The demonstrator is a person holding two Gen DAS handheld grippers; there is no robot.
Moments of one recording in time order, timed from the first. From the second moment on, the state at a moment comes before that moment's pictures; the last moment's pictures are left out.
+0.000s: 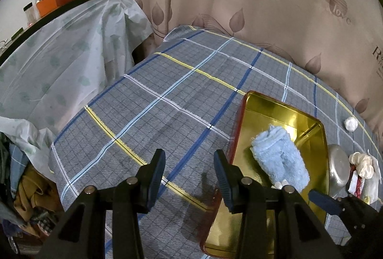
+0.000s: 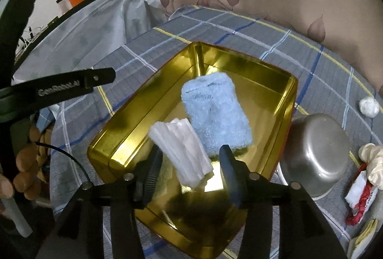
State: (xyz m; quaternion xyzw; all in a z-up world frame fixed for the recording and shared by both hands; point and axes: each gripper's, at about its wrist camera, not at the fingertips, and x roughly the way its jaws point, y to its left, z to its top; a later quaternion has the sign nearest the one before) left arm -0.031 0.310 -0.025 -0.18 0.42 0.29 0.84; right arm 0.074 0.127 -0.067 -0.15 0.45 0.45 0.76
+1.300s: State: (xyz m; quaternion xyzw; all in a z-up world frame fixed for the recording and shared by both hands) left arm -0.016 0.267 -0.031 -0.10 0.44 0.27 0.85; right arm 0.182 -0.239 -0.048 -0.05 0.46 0.14 0.87
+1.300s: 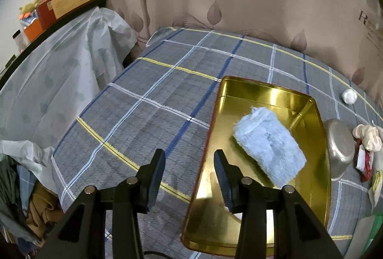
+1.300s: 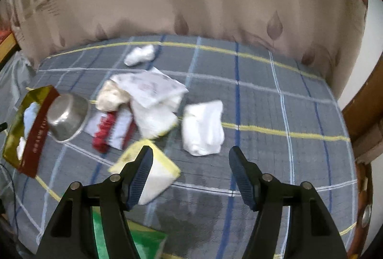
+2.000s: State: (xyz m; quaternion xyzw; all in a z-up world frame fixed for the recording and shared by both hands) left arm 0.034 0.169 -0.008 -0.05 0.47 0.16 0.87; right arm 0.253 -0.236 -0.125 -0.04 0.48 0.14 0.87
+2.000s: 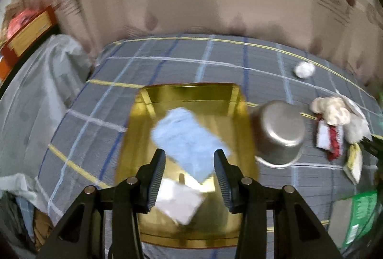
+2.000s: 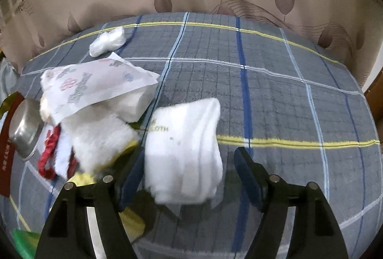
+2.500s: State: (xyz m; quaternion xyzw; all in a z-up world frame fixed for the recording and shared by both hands) left arm 0.107 0.038 -0.006 0.01 0.49 0.01 0.87; right arm 0.239 -0.255 -0.118 0.00 0.43 0.14 0.89
